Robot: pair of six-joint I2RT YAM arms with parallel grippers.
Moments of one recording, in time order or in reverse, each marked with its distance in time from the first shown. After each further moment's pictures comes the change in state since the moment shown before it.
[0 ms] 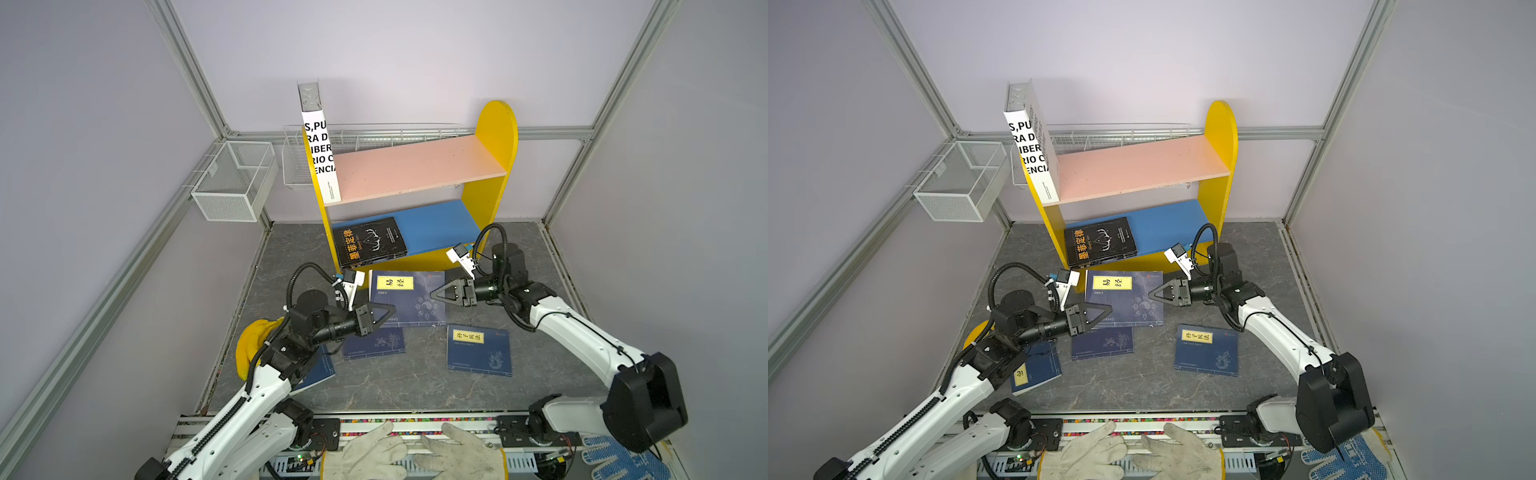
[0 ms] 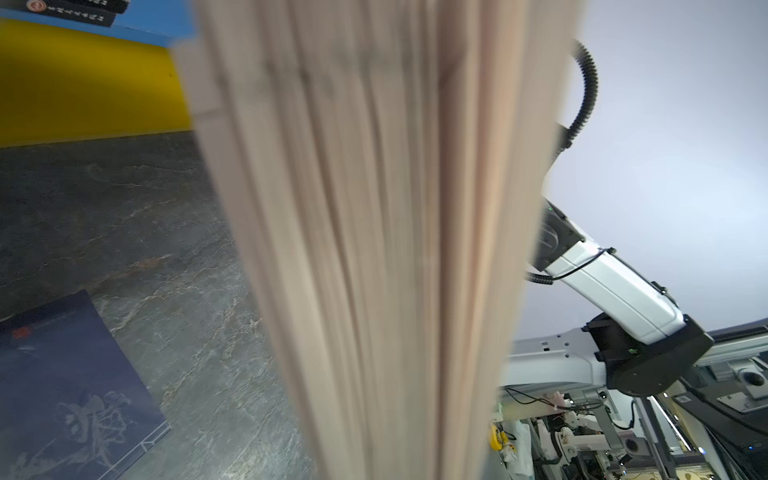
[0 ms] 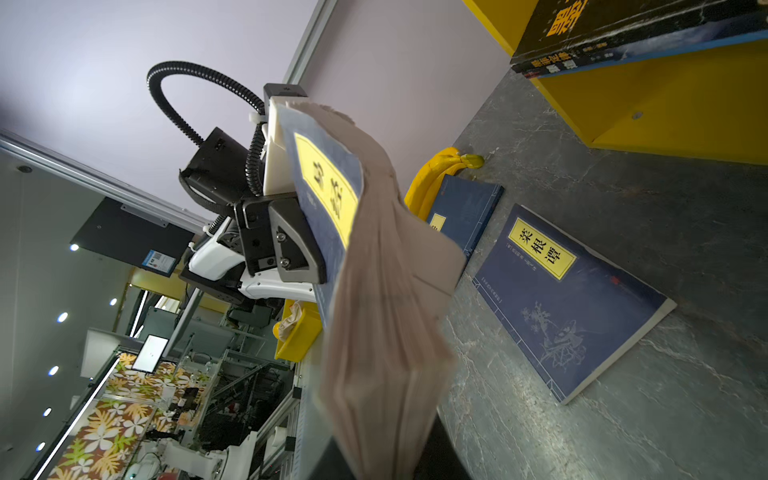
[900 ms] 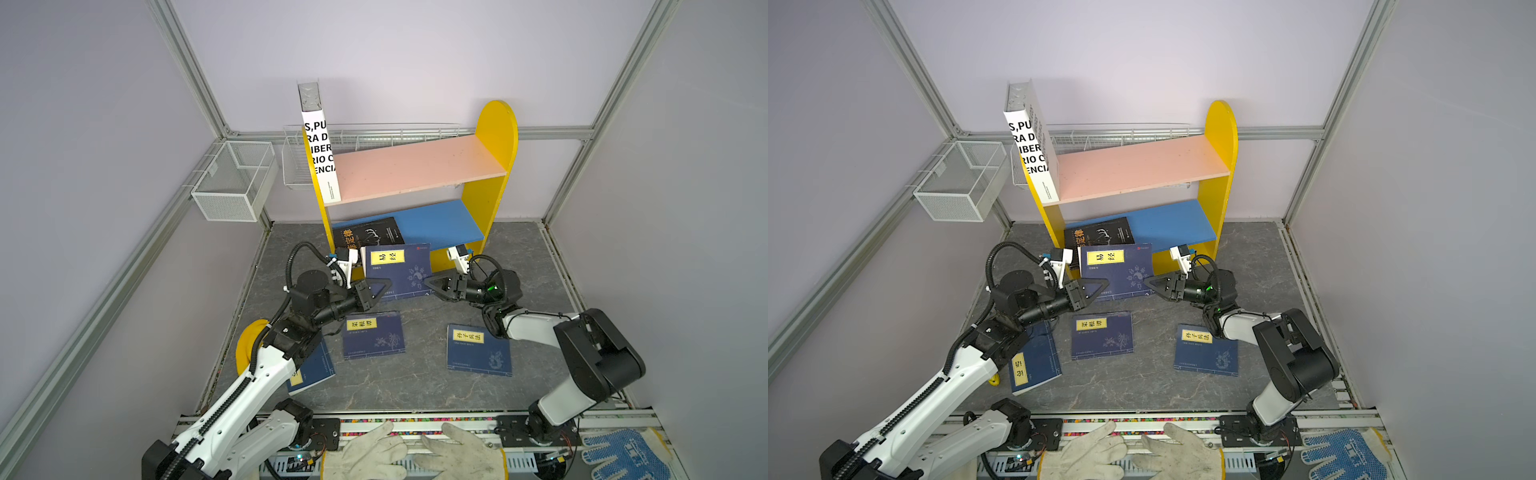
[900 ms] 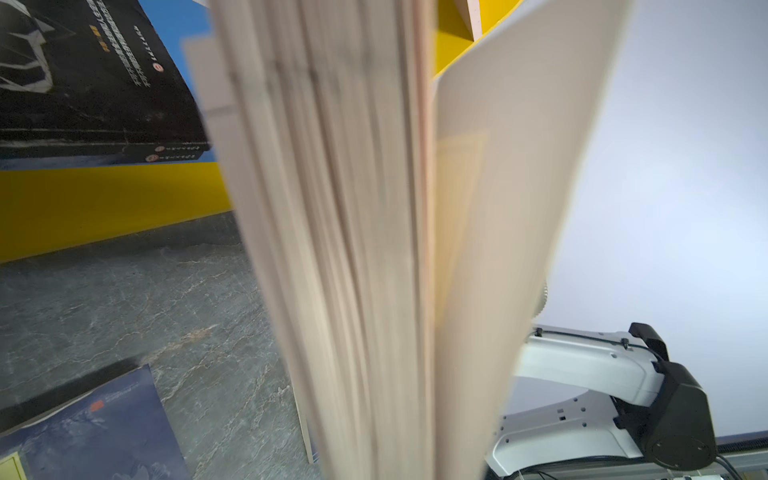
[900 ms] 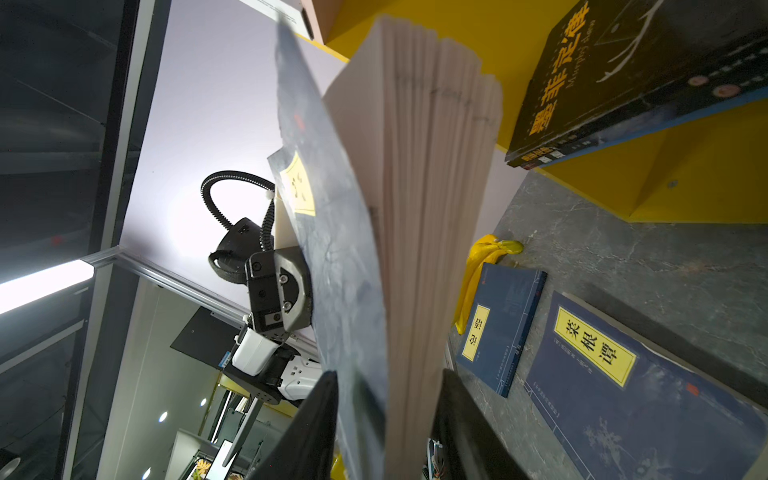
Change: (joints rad) left arm 0.060 0.140 0.145 0.018 -0.115 0.014; right arm 0.038 0.273 -0.293 1.364 0.170 0.890
